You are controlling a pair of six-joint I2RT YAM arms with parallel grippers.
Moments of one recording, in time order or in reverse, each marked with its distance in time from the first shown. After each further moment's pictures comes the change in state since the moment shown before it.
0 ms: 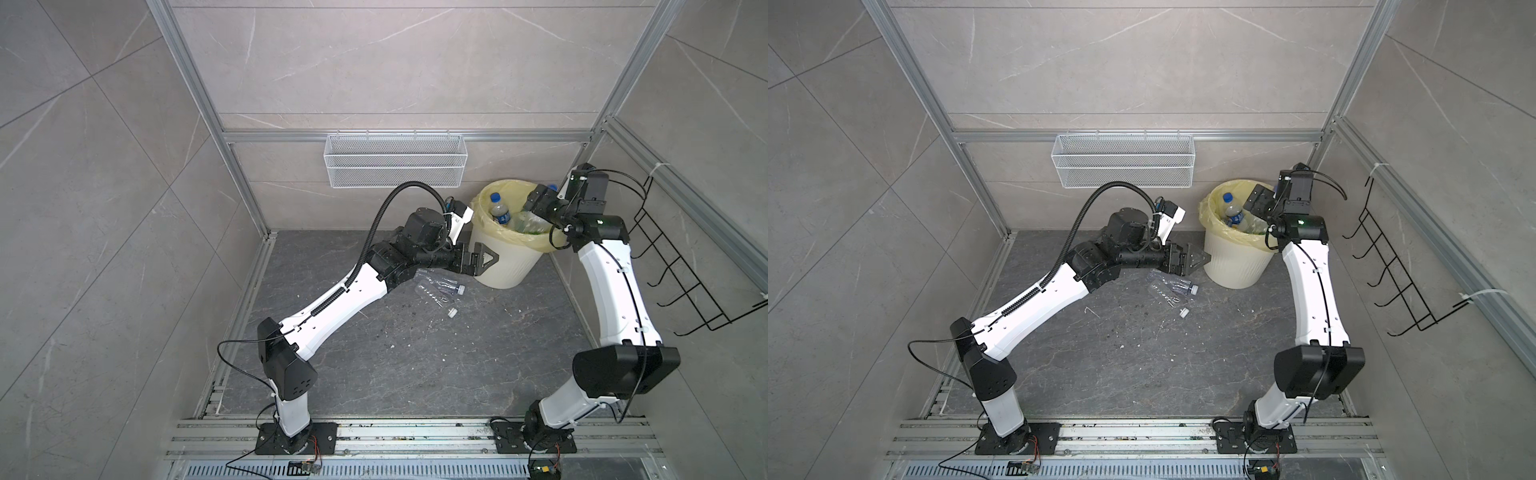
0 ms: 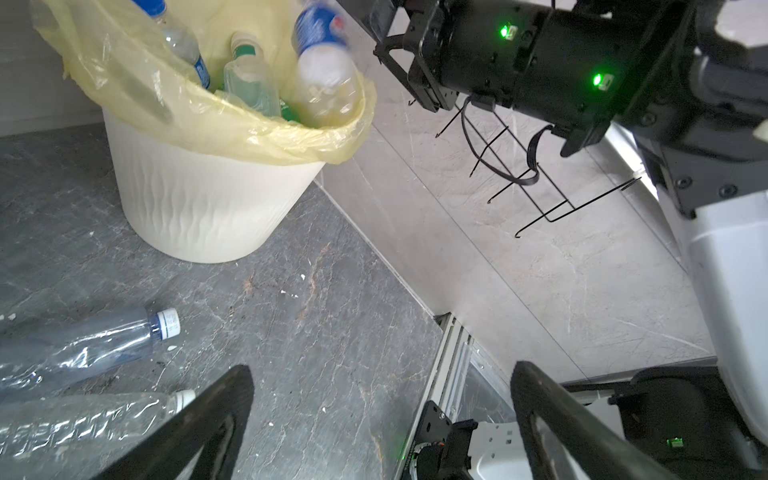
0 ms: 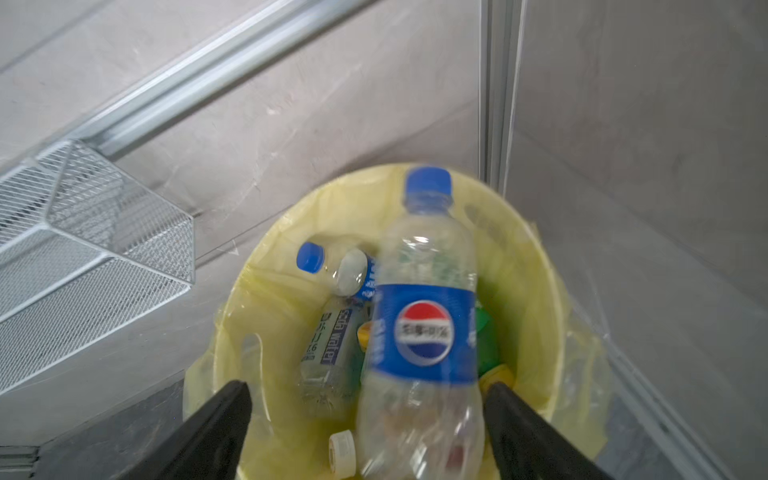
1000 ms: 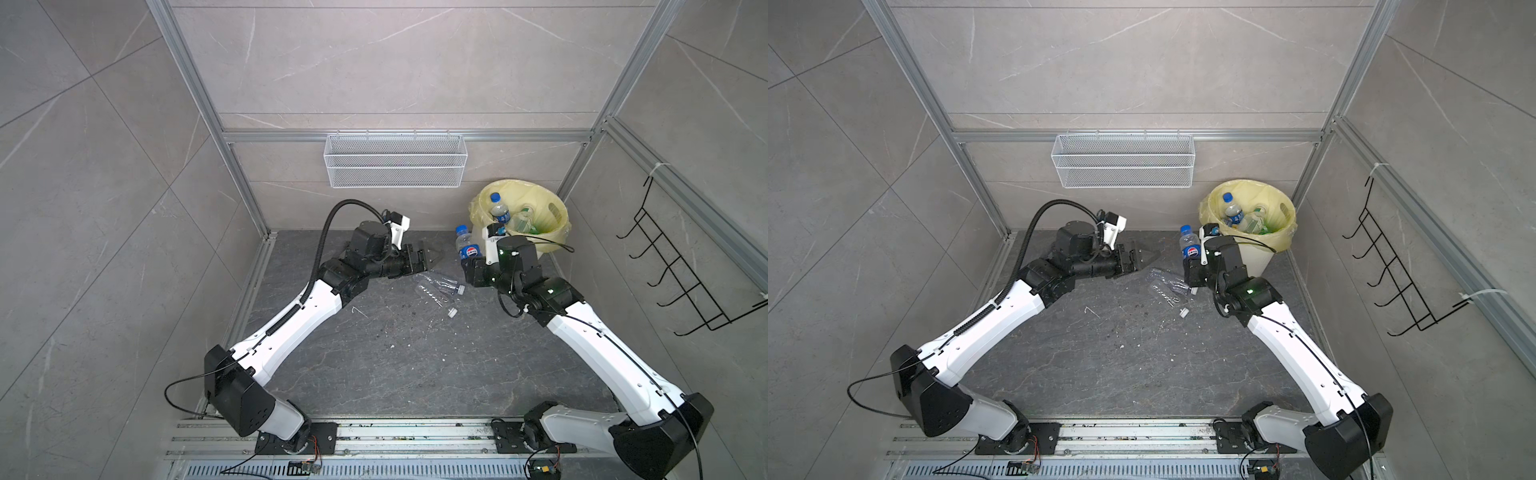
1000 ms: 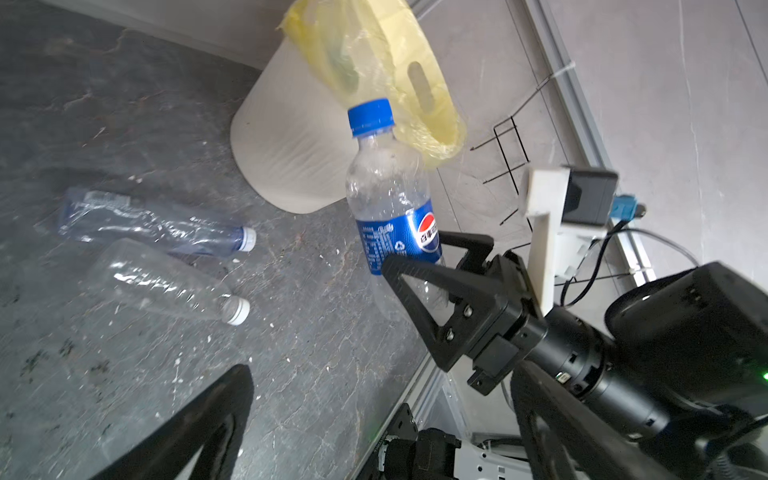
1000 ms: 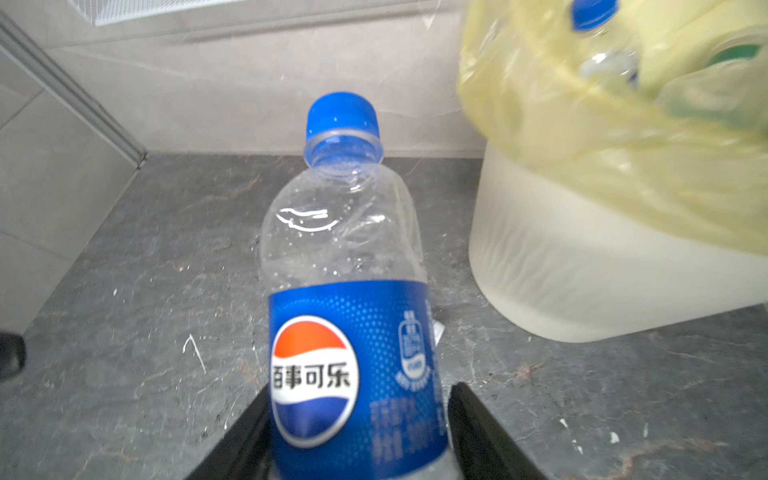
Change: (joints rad) left arm 0.178 -0.275 -0.401 0.134 0.055 -0.245; right arm 0.498 -0.415 -0.608 0.127 0.096 -0.135
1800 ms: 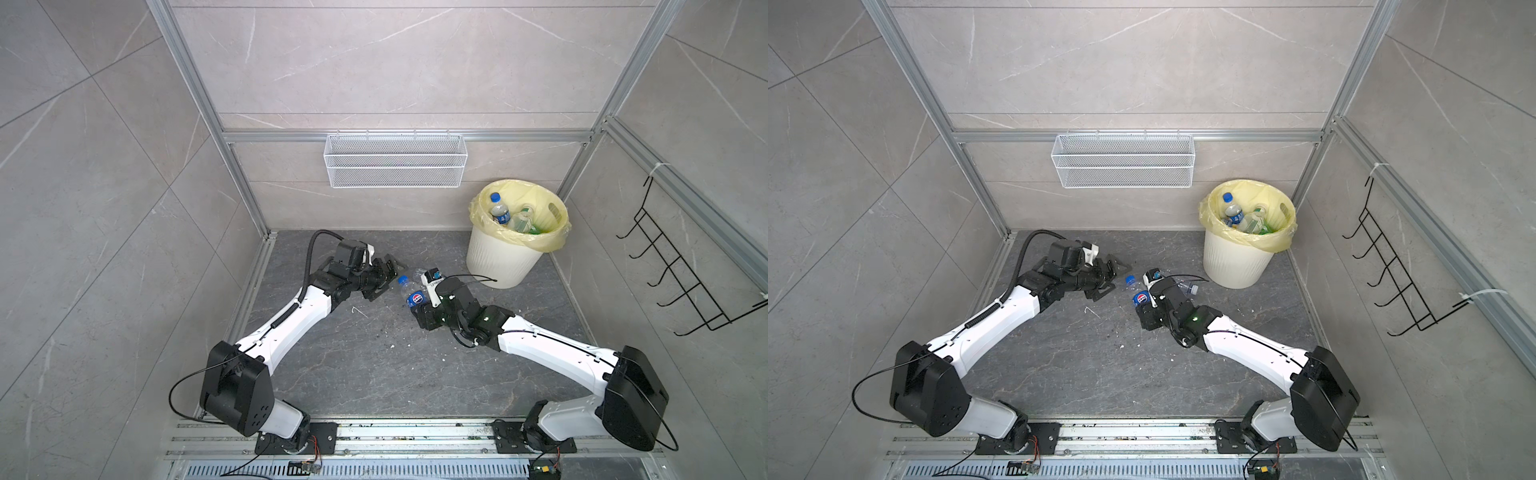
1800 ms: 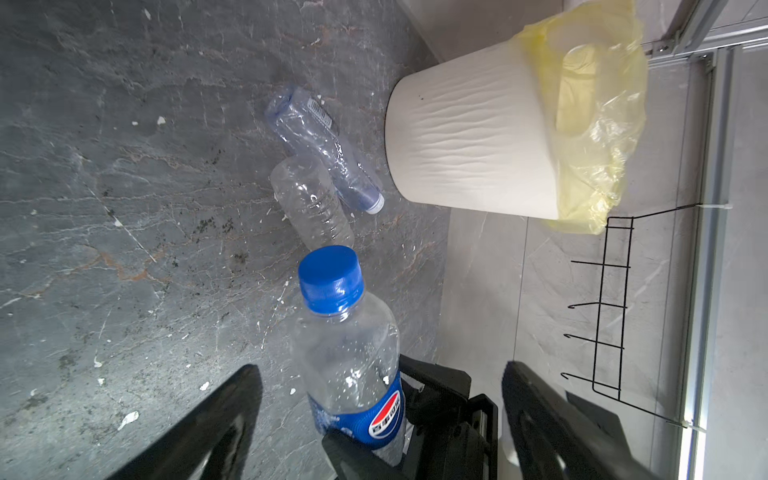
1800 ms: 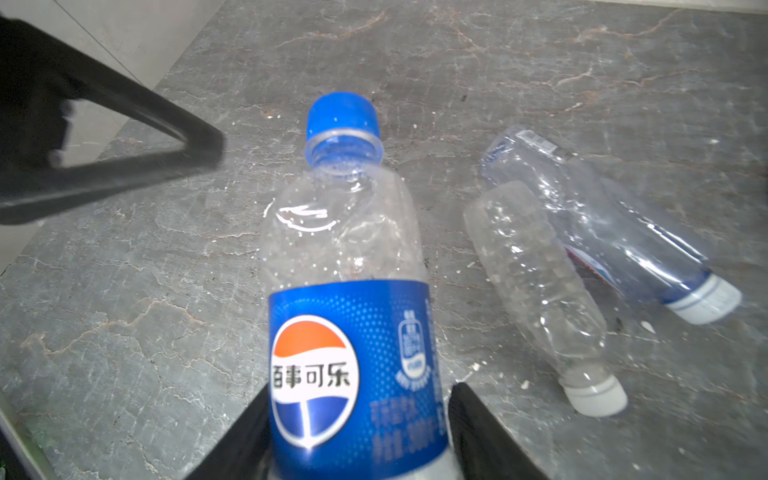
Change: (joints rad) left arm 0.226 -0.075 -0.335 0.009 0.022 -0.258; right arm 0.336 0.161 -0.327 0.318 -0.076 0.071
